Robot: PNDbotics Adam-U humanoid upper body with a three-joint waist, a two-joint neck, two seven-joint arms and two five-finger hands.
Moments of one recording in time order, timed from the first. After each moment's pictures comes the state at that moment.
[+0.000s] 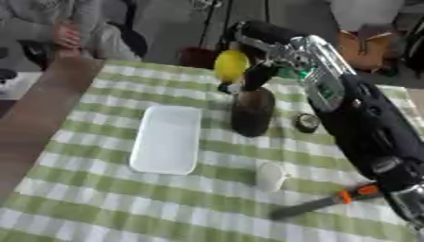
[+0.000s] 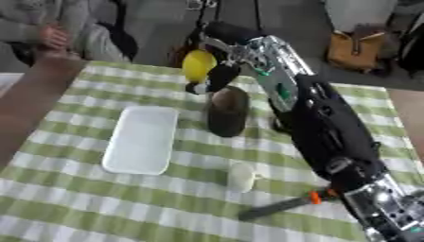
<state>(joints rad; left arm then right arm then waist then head) -0.42 0.28 -0.02 -1.94 -0.08 -0.06 0.08 -1.02 -0.32 0.23 -1.12 0.83 -0.22 0.45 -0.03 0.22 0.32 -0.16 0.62</state>
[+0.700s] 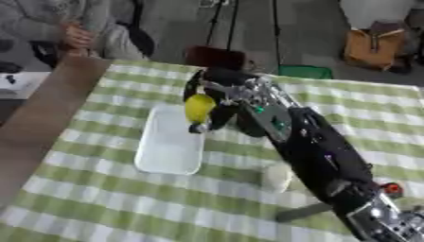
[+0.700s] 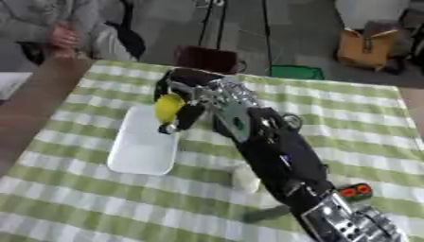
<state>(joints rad) -0.44 0.26 -0.03 -1.95 -0.07 -0.07 0.06 -0.97 -0.16 0.25 -1.02 0.89 -0.25 0.48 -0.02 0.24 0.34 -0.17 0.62</state>
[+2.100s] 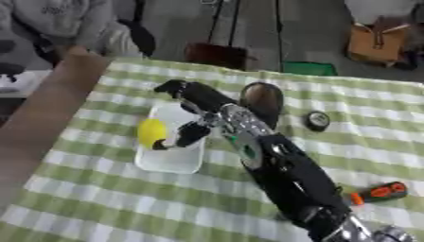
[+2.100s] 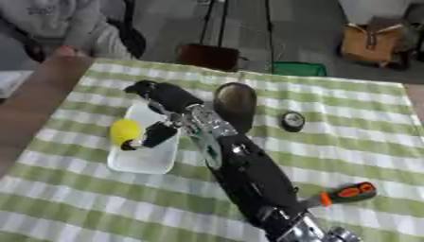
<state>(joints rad) -0.44 0.24 -0.03 -1.95 -0.06 -0.07 0.05 -0.94 -0.10 0.25 -1.05 1.02 -0.21 0.14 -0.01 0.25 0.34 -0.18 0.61</state>
